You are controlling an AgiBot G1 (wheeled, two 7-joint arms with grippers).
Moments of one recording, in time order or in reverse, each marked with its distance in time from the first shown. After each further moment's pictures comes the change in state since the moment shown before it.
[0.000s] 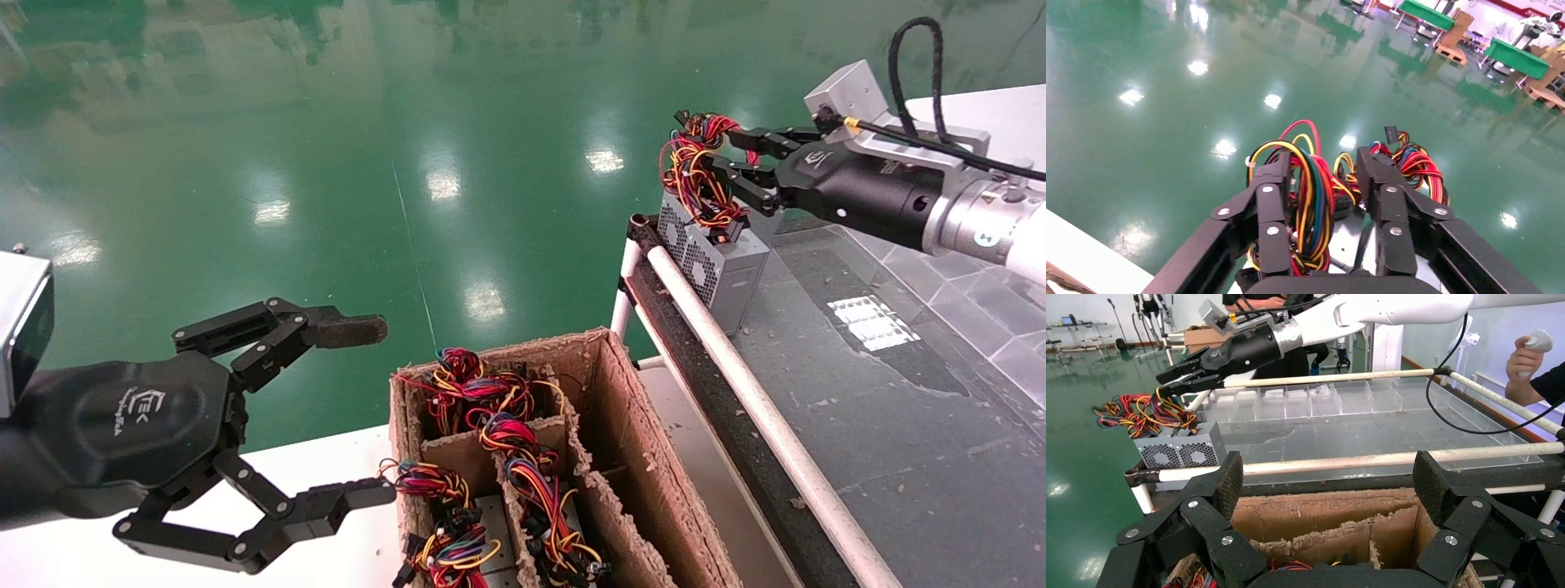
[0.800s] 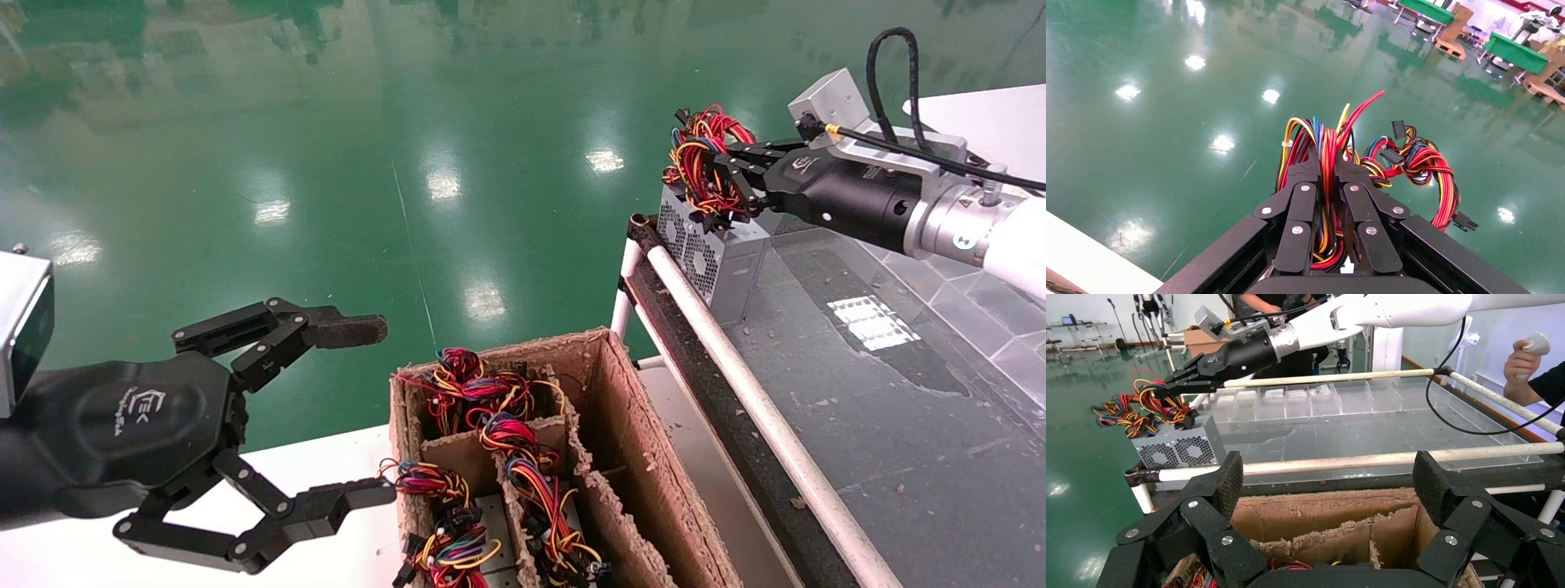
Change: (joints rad) left arm 0.000 0.000 0.000 0.000 0.000 0.000 0.000; right arm -0.010 -0.026 -0.016 0.005 -0.023 0.042 -0.011
